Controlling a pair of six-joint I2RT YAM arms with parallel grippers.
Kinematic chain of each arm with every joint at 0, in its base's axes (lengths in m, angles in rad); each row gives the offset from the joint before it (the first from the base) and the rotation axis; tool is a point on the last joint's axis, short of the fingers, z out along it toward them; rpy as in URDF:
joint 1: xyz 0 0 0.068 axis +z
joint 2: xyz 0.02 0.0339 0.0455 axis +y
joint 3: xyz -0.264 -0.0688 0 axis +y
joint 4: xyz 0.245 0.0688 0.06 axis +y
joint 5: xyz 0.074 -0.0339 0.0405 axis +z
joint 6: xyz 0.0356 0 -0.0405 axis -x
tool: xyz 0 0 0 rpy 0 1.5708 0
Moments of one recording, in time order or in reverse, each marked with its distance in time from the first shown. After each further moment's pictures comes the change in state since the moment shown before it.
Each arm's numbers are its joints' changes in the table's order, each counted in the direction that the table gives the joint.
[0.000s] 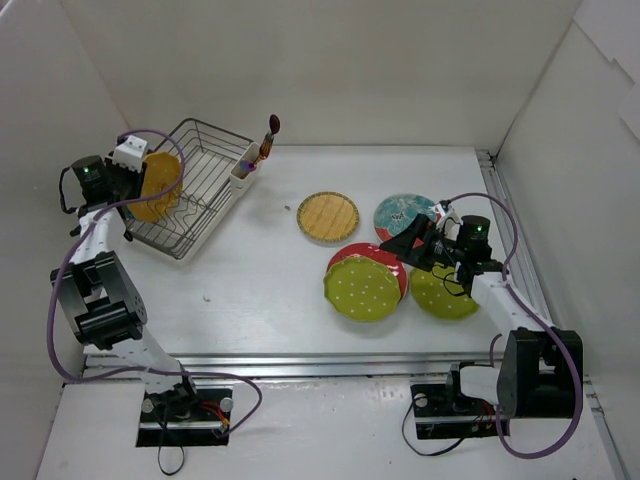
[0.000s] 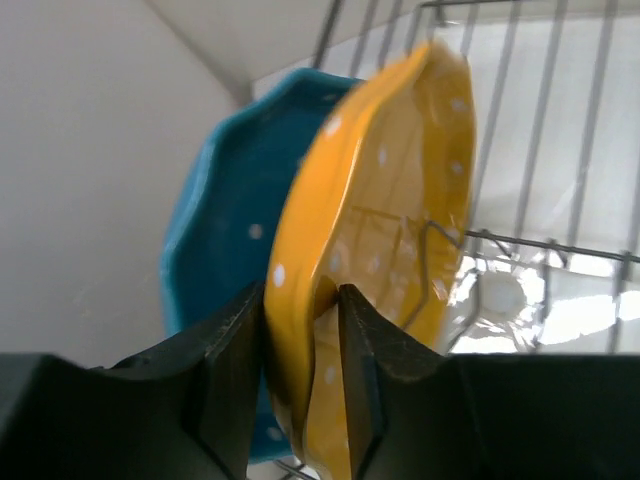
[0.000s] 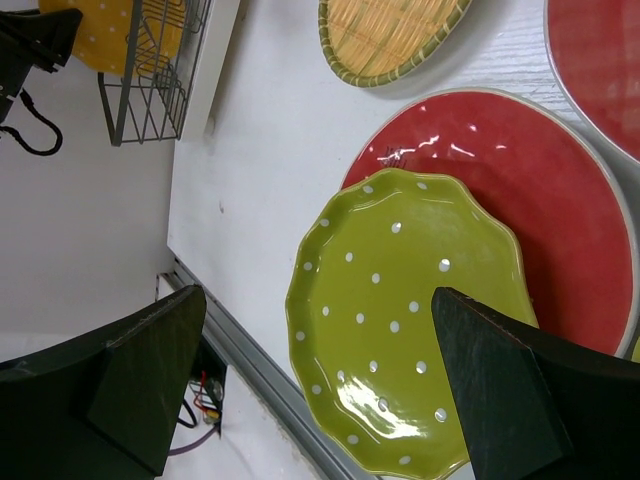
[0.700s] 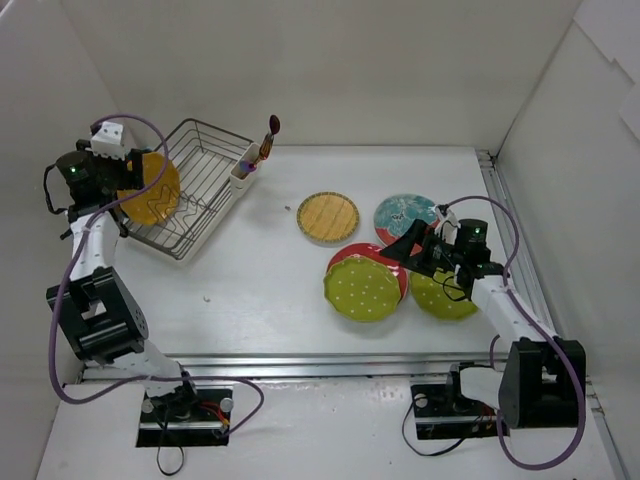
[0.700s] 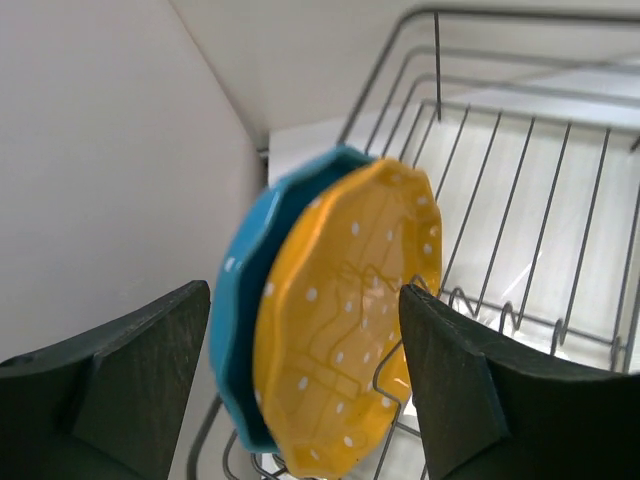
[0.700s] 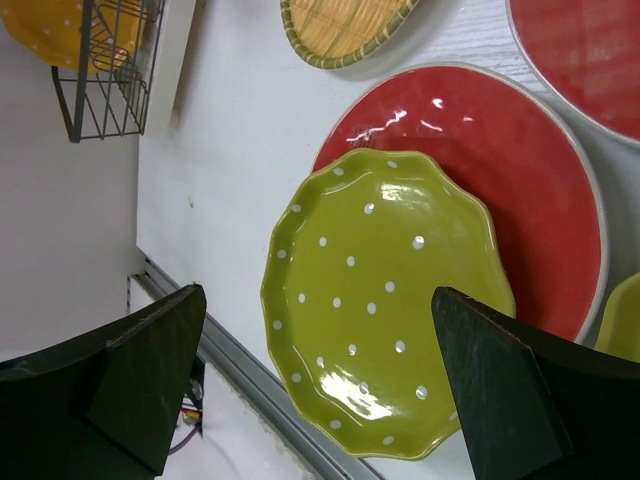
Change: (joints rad) left arm 0.018 -0.072 0.019 -0.088 0.004 0.208; right arm 0.016 -0.024 0.000 0.087 -0.059 0.050
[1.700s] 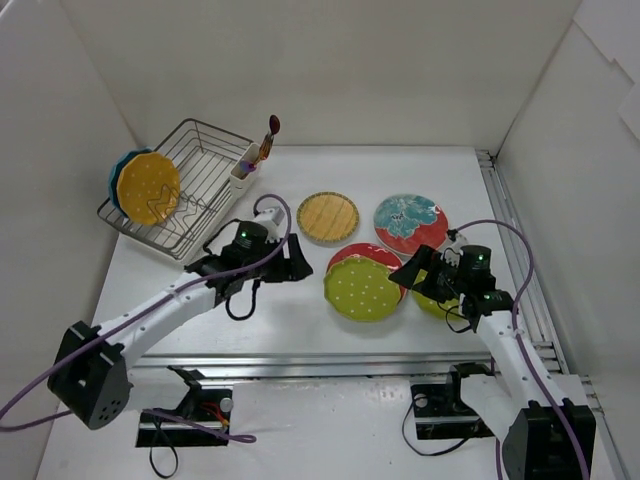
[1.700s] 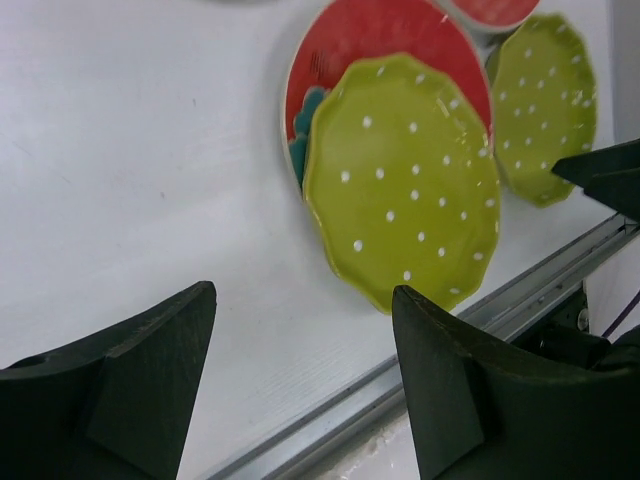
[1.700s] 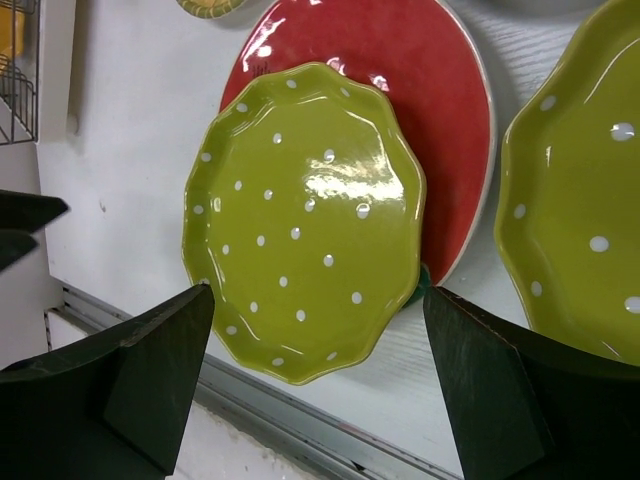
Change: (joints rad) left arm -1.001 -0.430 0.430 0.370 0.238 0.933; right arm 0.035 -0.329 0.134 0.264 -0.259 0.035
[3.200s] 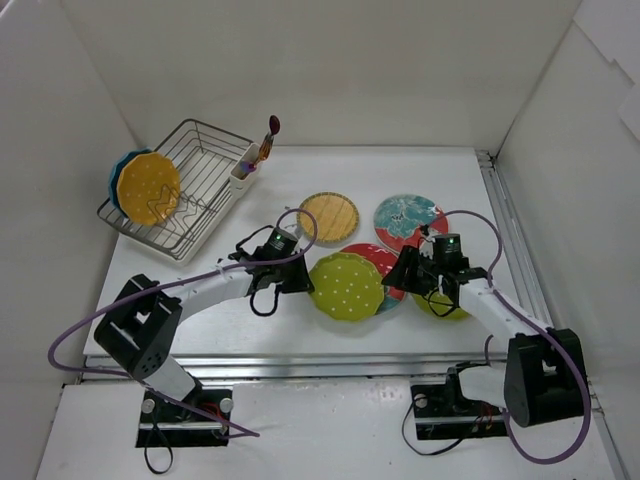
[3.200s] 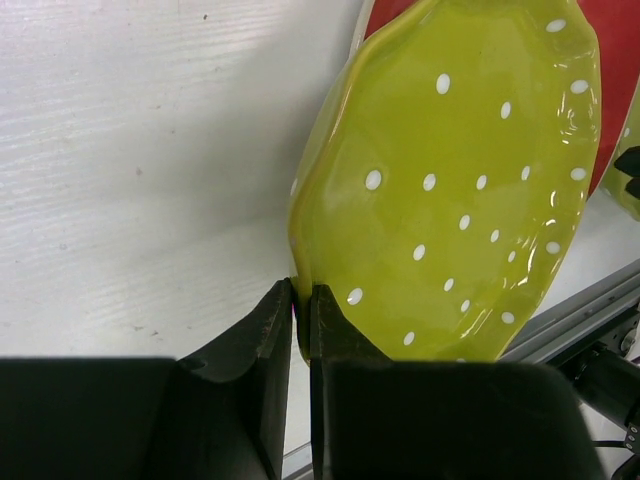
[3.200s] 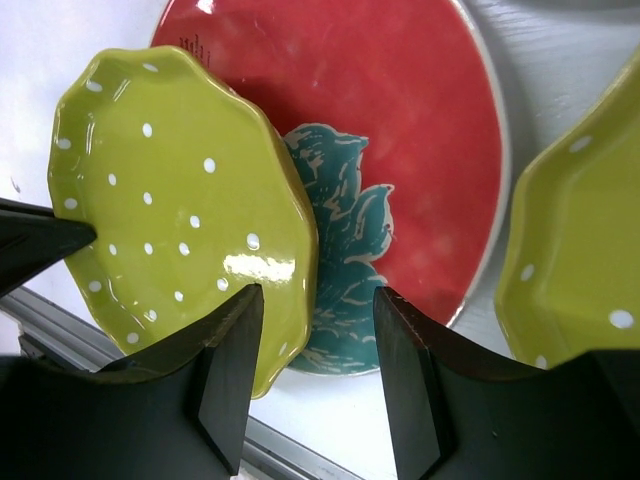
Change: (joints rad) left arm -0.080 0.332 -0.025 -0.034 0.008 0.150; right arm 0.118 0.317 -0.077 -0.077 -0.090 0.061
